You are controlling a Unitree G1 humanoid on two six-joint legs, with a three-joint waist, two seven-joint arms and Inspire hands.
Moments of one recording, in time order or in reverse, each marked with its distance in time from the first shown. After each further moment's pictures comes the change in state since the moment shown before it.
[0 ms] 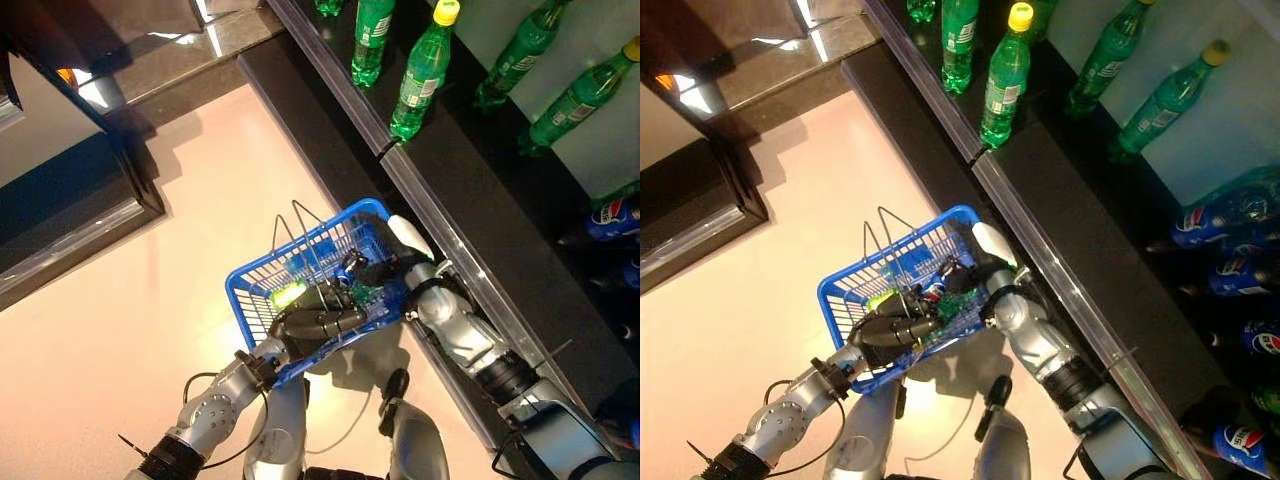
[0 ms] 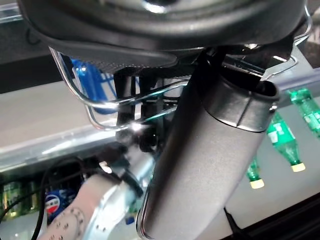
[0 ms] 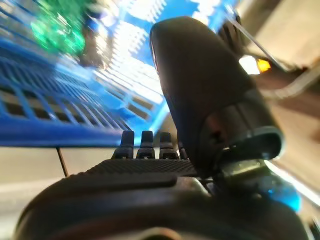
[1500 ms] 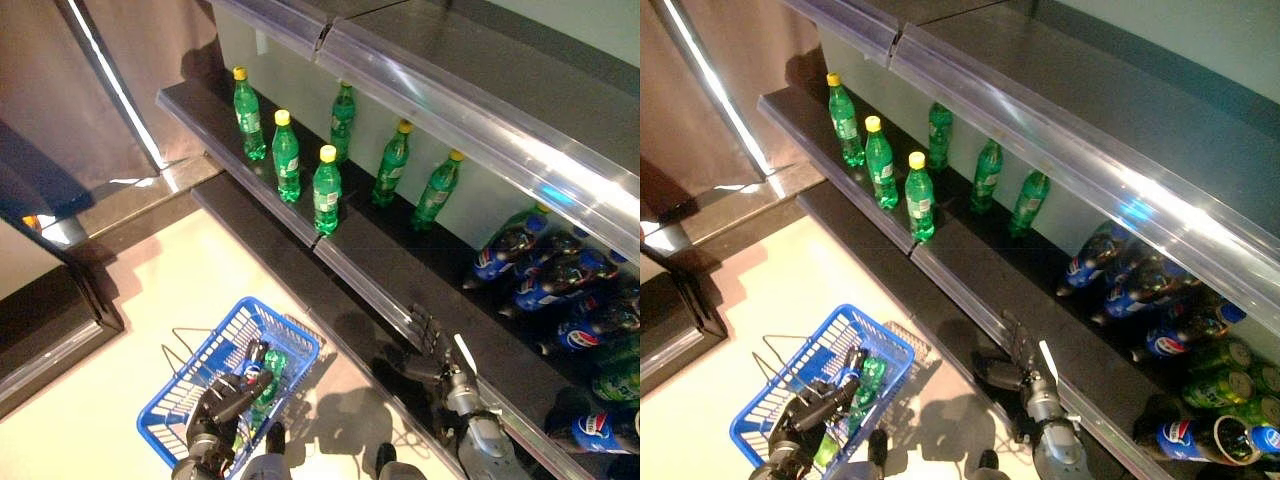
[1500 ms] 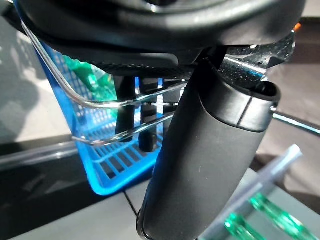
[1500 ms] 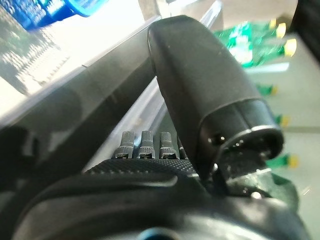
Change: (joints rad) left arm 0.425 -0.231 0.325 0.361 0.305 -0.286 0.373; right arm 0.753 0.176 -0.268 0.038 0.578 -0.433 0.087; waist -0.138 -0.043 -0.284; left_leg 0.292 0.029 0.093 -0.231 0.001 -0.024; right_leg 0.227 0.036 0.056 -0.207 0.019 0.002
